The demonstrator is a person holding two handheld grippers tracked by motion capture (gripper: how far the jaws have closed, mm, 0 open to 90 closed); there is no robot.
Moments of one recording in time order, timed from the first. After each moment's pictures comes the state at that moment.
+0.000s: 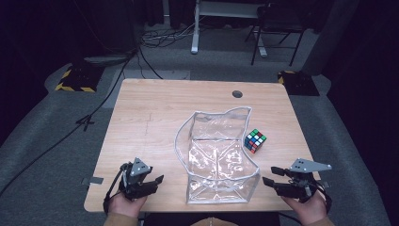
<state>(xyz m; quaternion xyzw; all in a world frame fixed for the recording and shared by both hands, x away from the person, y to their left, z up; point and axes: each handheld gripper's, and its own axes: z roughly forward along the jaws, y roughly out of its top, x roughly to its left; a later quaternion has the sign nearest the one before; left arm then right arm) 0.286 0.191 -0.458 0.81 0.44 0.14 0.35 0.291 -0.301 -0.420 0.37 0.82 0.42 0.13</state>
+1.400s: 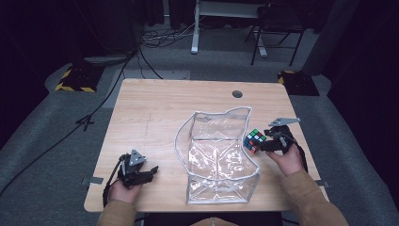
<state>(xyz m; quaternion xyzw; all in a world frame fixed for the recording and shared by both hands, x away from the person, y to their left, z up) 0.329 0.214 -0.502 0.81 0.44 0.17 0.34 0.440 -0.283 -0.436 0.40 0.83 0.35 0.16</state>
